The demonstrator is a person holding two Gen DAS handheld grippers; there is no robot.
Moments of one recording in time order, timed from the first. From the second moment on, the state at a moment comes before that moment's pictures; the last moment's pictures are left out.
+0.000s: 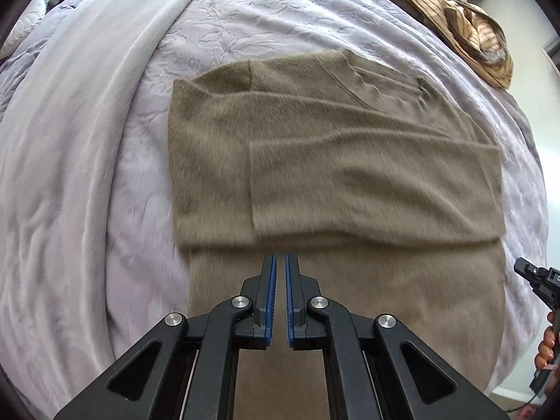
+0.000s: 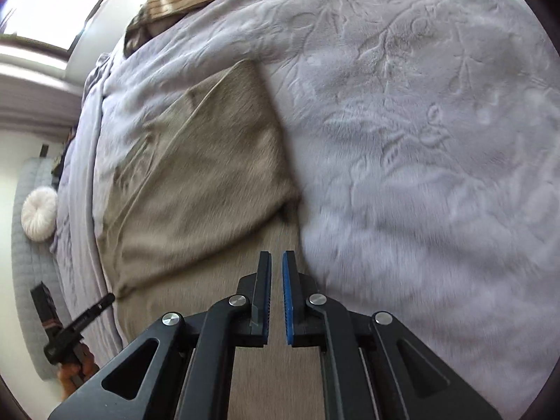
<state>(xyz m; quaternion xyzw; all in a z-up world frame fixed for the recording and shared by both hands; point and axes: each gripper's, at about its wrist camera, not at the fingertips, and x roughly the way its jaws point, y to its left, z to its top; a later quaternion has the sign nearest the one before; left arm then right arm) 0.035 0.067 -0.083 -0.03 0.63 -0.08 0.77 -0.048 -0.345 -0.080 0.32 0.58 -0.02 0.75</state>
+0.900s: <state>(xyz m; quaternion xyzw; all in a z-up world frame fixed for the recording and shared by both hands) -0.048 0.037 -0.029 0.06 0.65 -0.13 0.75 -0.098 -0.254 -0.026 0.27 0.61 0.02 0.74</state>
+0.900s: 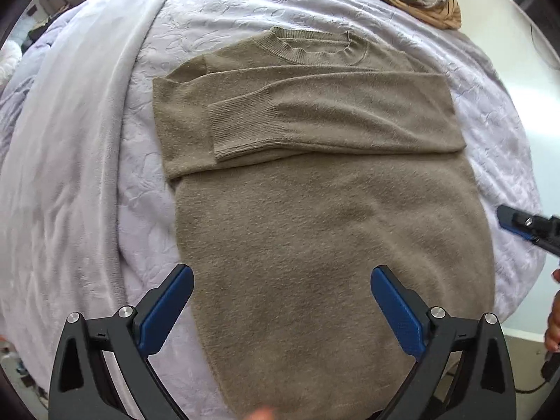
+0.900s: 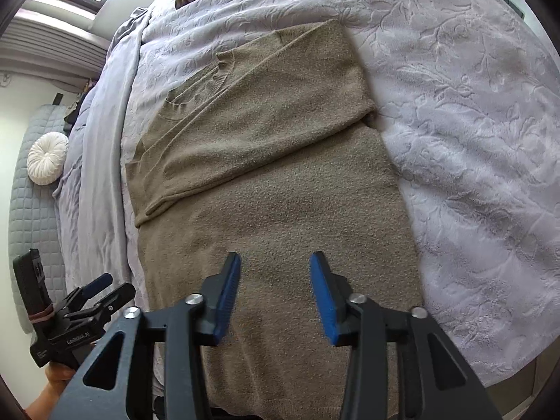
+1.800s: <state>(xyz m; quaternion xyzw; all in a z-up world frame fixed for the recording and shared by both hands) -0.049 -0.023 -0.035 0.11 0.69 -0.11 0.71 -0.143 -0.316 -0.031 0.28 0.61 -0.01 0.74</state>
